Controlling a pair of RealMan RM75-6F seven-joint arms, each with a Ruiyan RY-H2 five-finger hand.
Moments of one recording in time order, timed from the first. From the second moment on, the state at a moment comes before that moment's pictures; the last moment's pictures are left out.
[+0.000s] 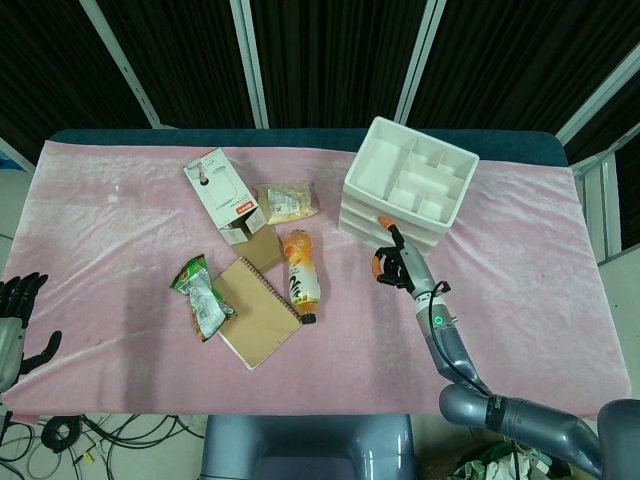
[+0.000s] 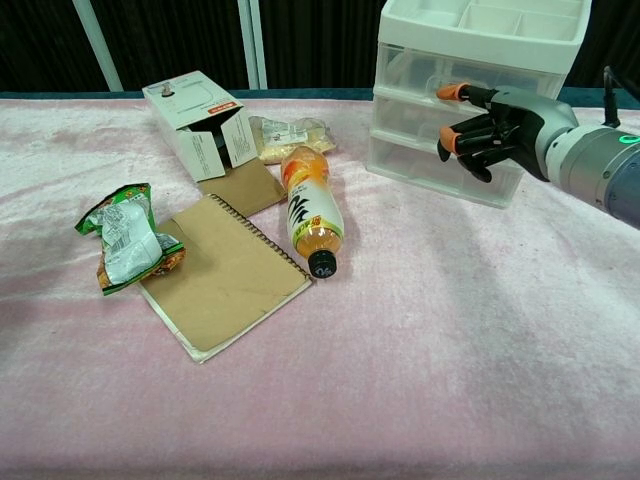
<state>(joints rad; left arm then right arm) -0.08 -1.12 -0.06 -1.68 1.42 1.47 0.09 0.70 -1.64 0.34 -1.42 -0.91 0.96 0.40</state>
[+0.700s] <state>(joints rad) -0.08 -1.12 -0.06 -1.68 1.42 1.47 0.09 0.69 -1.72 0.40 -1.37 -0.89 0.93 0.38</state>
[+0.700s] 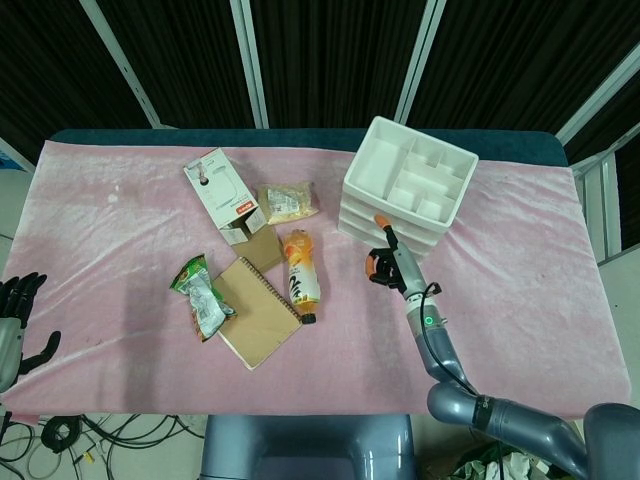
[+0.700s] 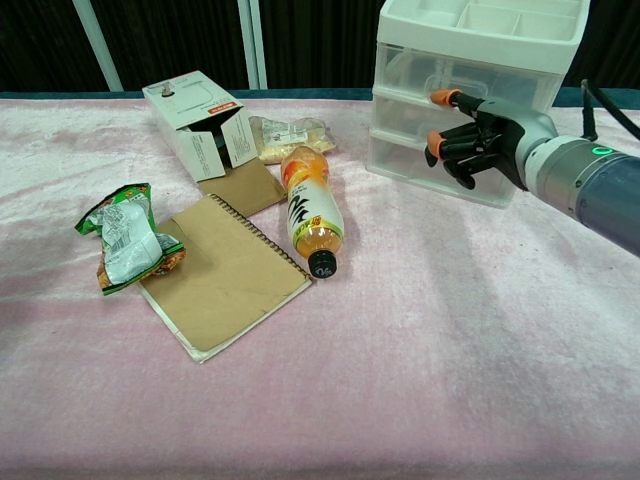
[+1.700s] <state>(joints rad) -0.08 -1.11 -0.06 -1.68 1.41 1.47 0.10 0.69 -1.73 0.43 -1.37 -0.92 0.88 0.38</state>
